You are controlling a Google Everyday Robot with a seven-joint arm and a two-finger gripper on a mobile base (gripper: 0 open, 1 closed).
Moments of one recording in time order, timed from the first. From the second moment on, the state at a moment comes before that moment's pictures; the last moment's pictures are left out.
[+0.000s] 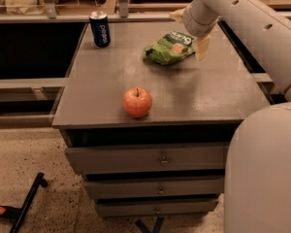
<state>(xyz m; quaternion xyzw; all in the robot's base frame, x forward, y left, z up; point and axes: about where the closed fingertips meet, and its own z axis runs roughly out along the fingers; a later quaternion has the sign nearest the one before) 0.798 -0.153 0.879 -0.83 0.45 -0.24 0.21</state>
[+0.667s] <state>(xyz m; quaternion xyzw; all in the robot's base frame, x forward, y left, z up) 0.804 -0.136 0.864 -0.86 0.40 -0.26 0.20</state>
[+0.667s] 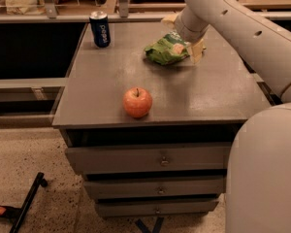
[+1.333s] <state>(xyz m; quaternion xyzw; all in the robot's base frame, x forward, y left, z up) 0.804 -0.118 0.852 -0.87 0.37 -0.27 0.19</state>
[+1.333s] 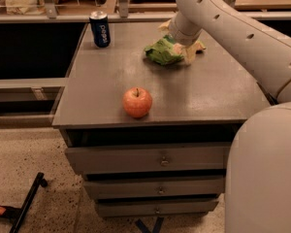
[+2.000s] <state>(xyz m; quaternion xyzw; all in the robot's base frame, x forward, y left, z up) 0.794 -0.103 0.852 -0.88 0.36 -0.27 0.18</state>
